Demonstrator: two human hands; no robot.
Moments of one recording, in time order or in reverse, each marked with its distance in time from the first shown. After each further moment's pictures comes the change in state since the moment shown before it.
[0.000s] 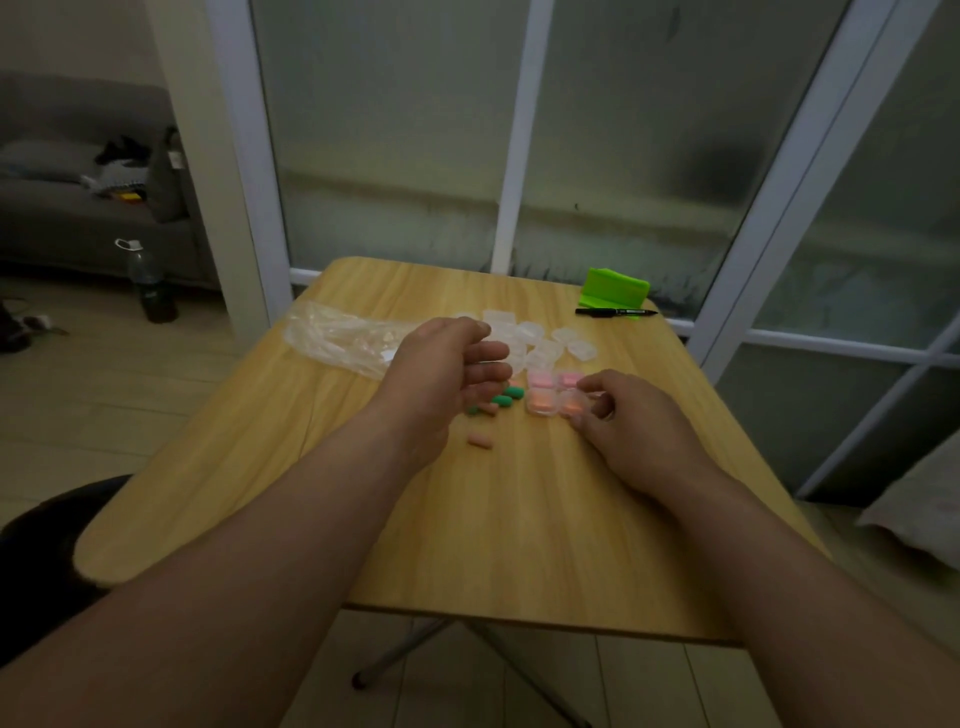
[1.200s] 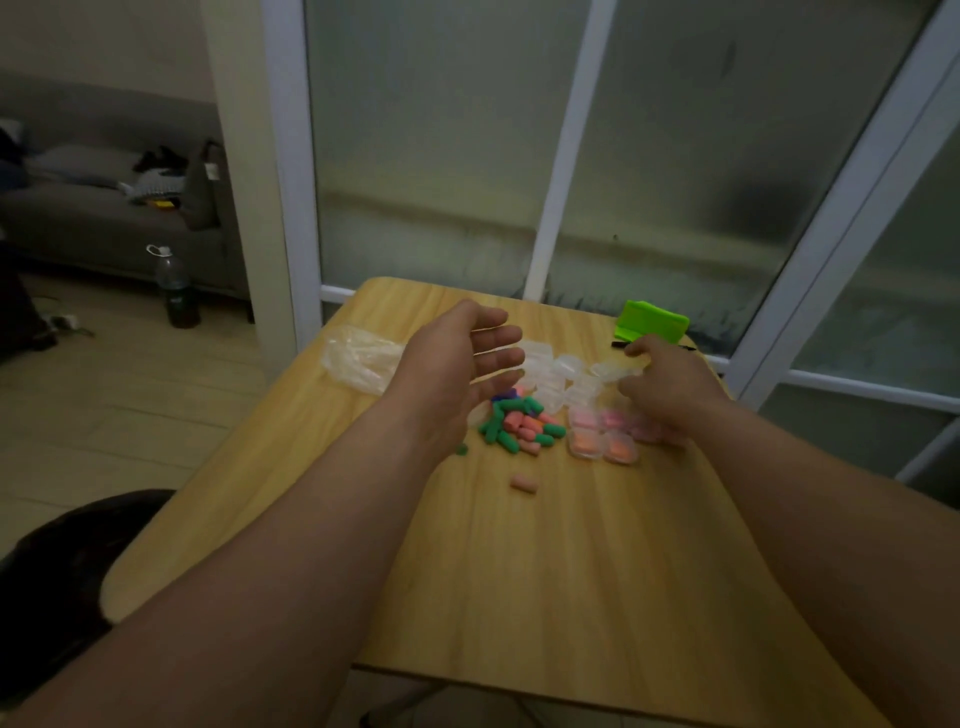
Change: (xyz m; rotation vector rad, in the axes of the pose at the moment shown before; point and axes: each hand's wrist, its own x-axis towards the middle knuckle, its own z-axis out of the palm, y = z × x) left_hand 0.024 0.035 -0.020 -0.141 0.044 -0.024; right_hand 0.116 -0.002 -0.003 -0.051 -0.032 0.201
